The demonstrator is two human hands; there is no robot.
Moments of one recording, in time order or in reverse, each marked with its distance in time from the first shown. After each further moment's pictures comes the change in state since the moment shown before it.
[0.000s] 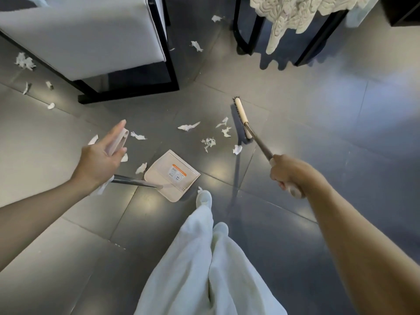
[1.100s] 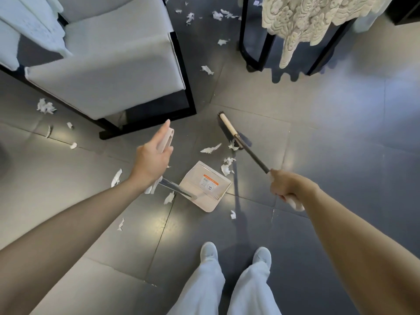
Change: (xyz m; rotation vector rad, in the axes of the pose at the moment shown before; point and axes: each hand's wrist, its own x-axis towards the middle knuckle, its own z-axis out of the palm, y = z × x) left_hand 0.130 -0.030 -0.014 -0.086 -0.034 0.151; right_hand 0.061 -0.137 0.061 0.053 -0.071 -0.034
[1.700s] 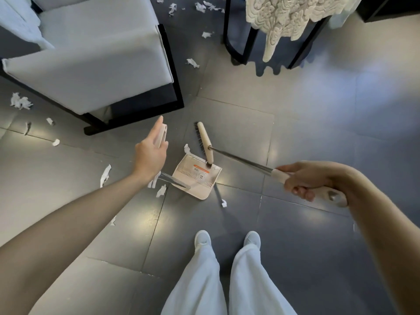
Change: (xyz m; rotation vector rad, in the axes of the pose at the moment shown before) left_hand -0.015 -0.004 -0.010 -0.036 -0.017 -0.020; right_hand -0.101 0.018 -0.035 0.428 -0.289 0.022
